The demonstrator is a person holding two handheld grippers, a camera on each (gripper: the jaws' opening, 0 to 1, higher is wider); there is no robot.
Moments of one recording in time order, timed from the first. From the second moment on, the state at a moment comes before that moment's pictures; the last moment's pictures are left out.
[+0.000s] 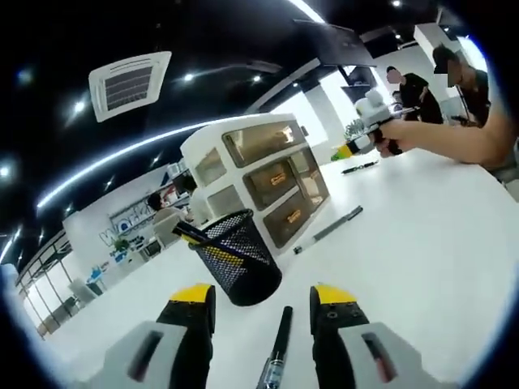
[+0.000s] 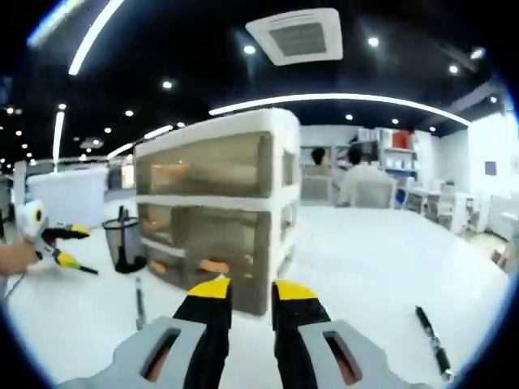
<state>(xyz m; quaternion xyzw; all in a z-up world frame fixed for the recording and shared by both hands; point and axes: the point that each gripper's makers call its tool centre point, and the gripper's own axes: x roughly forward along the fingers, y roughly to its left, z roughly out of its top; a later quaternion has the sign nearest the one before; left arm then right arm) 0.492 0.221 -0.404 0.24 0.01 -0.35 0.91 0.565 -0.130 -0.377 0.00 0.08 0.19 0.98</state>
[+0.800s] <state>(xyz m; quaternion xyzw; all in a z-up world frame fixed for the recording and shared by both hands) 0.490 0.218 -0.409 0.25 0.02 -0.35 0.90 0.544 -0.281 -0.372 0.10 0.08 0.05 0.99</state>
